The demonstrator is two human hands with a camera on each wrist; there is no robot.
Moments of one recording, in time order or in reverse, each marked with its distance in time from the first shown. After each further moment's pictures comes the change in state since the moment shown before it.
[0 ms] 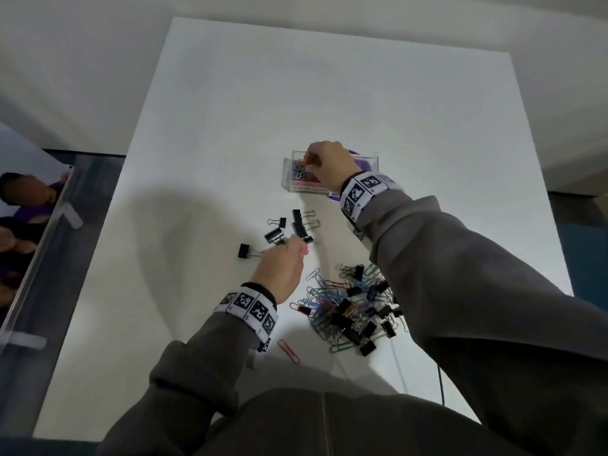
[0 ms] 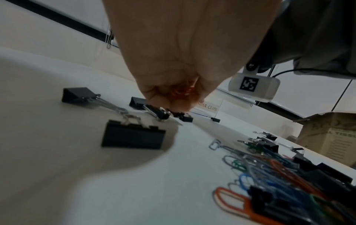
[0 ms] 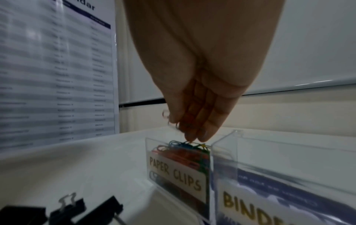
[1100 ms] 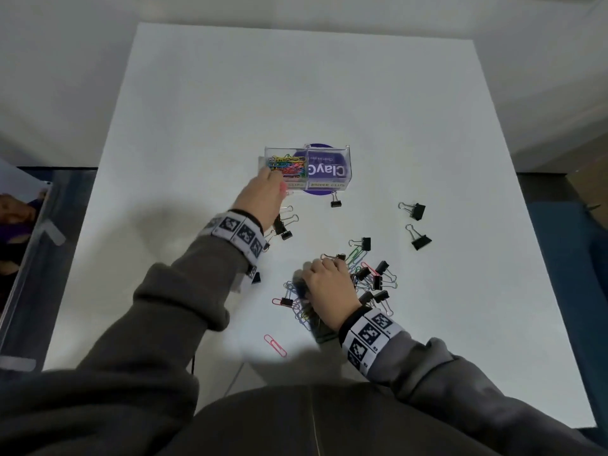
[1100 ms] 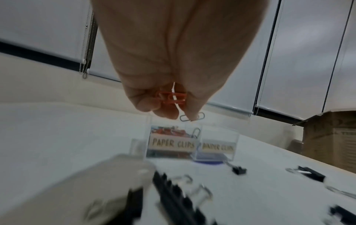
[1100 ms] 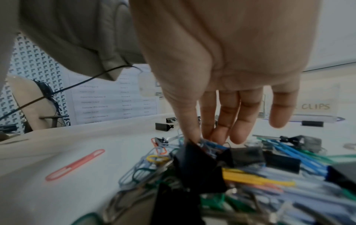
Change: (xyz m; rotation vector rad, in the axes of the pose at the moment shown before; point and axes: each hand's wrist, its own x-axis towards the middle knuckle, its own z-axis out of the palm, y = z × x) left_hand 0.077 0.031 -0.055 0.253 0.073 0.048; right_hand -0.195 0.005 0.083 -0.351 -0.168 -0.009
